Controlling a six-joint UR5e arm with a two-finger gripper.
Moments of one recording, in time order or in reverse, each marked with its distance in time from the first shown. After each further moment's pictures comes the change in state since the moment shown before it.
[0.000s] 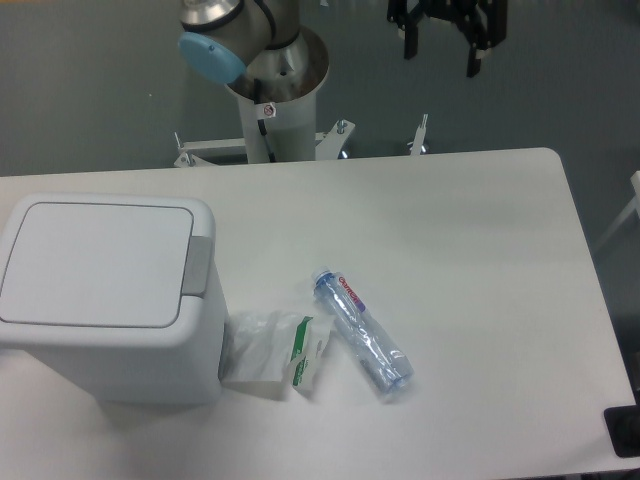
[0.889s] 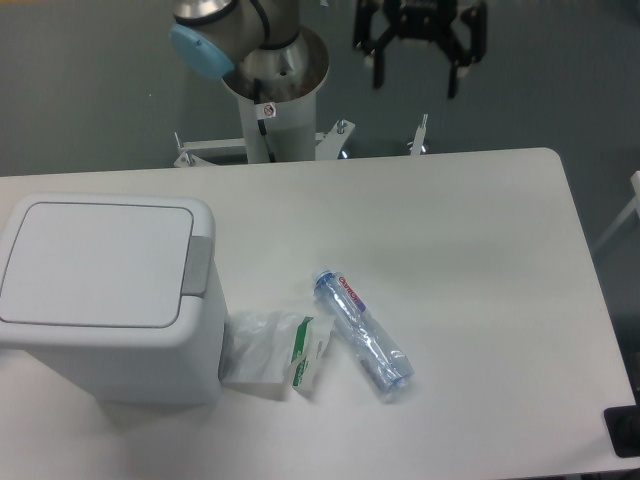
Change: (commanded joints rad) arm -0.319 -0.100 0.028 0.305 -0.086 -0.892
